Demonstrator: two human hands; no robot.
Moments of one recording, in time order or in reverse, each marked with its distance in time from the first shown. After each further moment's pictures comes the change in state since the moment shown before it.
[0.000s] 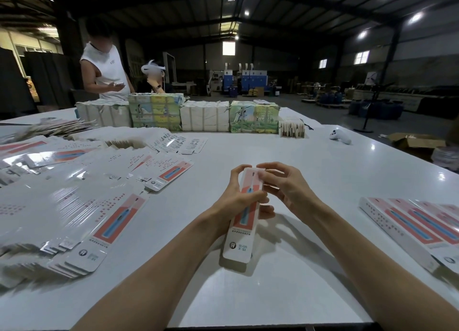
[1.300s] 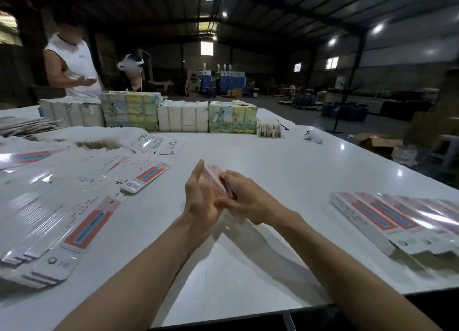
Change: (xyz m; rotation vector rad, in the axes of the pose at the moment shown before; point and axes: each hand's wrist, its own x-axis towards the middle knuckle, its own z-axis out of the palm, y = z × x) left_hand 0.000 0.002 0.000 -0.810 0.167 0.029; right_hand -0.024 -0.009 0.043 -1.179 -0.250 -0.263
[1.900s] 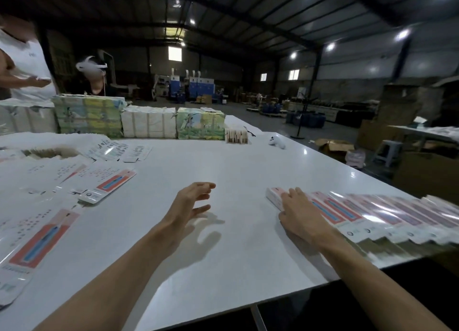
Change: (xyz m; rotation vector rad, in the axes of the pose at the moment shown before) left_hand 0.000 -0.018 -0.007 0.775 -0.092 0.068; right_hand -0.131 0.100 -0.062 -0.537 0.065 0.678
